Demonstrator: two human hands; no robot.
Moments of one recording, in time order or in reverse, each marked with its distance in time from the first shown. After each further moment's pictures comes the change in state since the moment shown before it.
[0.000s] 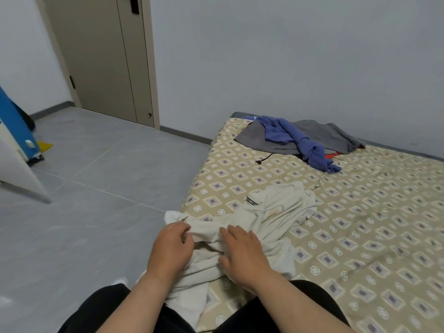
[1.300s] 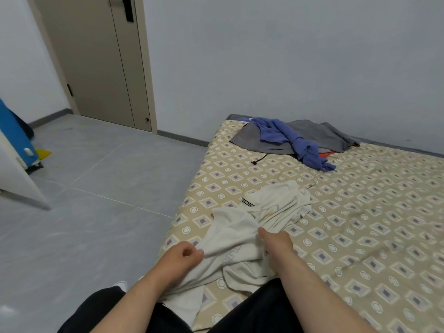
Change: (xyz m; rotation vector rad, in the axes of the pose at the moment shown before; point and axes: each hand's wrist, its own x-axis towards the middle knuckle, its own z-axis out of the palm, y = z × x) left_hand -0.010 -0.012 0.011 -0.202 -0.547 -0.232; right_hand 0.007 0.059 -0.036 1.110 0.235 1.056
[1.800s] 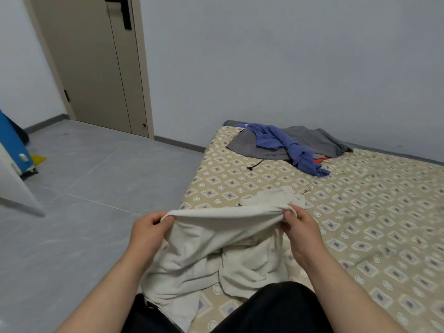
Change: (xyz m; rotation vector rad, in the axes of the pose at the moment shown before) left_hand 0.008 0.041 -0.054 -0.425 0.477 0.104; right_hand -0.011 -0.034 -0.063 0.428 -0.129 -0.440
